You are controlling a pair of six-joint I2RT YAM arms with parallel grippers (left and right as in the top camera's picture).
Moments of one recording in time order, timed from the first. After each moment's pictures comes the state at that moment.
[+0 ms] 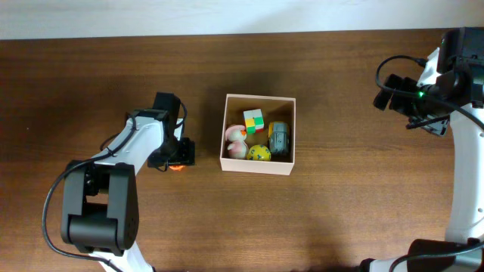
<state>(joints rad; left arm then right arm) -0.14 1.90 1.19 -0.83 0.01 -0.15 -0.21 1.61 1.78 -1.37 -0.12 0.26</state>
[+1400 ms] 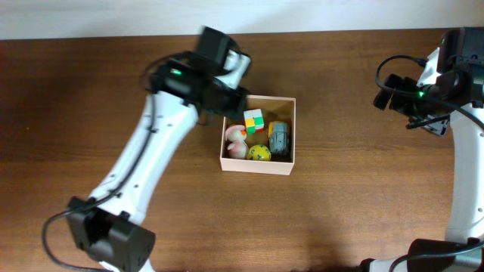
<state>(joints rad) -0.48 1.85 1.86 -1.11 0.14 -0.04 -0.21 1.61 1.78 -1.37 -0.12 0.26</state>
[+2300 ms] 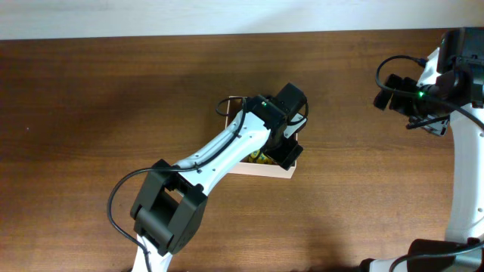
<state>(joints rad) -0.74 2.09 1.78 -1.06 0.12 -0.04 -0.21 1.61 1.78 -1.37 -0.12 0.26</state>
